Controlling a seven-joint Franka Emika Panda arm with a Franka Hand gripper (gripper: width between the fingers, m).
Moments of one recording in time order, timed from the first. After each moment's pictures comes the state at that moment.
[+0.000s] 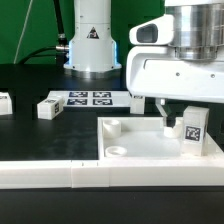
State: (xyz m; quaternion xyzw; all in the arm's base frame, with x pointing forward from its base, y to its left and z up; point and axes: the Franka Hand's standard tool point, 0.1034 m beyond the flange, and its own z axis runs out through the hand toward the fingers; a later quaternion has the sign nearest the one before) arm 0.640 0.121 0.065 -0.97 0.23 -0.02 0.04
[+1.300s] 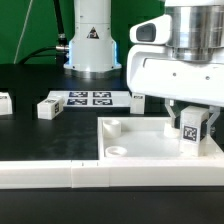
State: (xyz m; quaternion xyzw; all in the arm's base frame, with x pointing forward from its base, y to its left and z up) arm 0.640 0.116 0.063 -0.90 0.43 -0.01 0.04
